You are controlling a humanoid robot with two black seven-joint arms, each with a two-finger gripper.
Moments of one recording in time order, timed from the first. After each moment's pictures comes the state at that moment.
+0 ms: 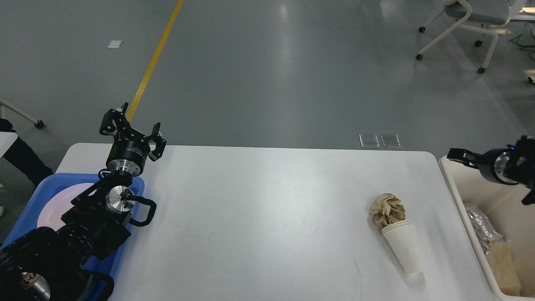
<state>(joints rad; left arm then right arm) -0.85 0.03 -0.72 -0.04 -0.16 -0.50 -0.47 1.32 -0.54 -1.10 0.71 -0.22 0.09 0.10</state>
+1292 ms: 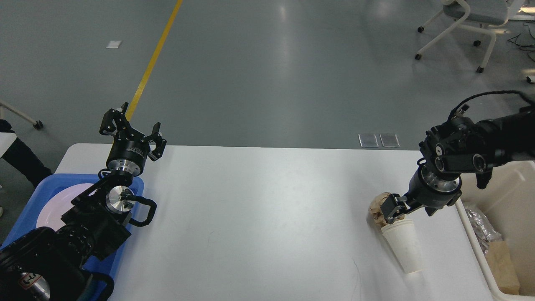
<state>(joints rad) -0.85 0.03 -0.72 -0.04 -0.16 -0.50 -0.47 1.69 -0.25 -1.28 1.19 -0.47 0.52 0.10</state>
